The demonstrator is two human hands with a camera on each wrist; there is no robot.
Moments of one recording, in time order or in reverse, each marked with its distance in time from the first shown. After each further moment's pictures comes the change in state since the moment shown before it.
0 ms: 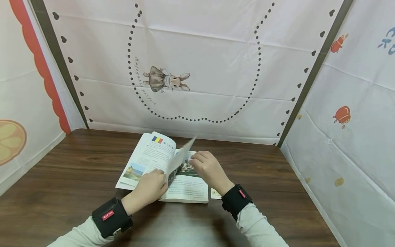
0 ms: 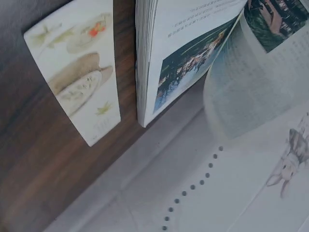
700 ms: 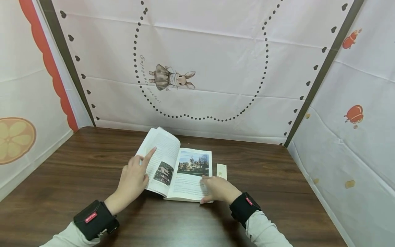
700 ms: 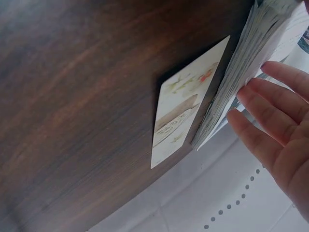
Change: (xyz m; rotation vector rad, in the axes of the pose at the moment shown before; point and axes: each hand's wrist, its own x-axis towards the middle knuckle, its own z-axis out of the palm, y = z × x) left_hand -0.018 -0.053 -0.008 0.008 0.306 -0.114; right_hand -0.044 -0.006 0.016 0.201 -0.874 0.340
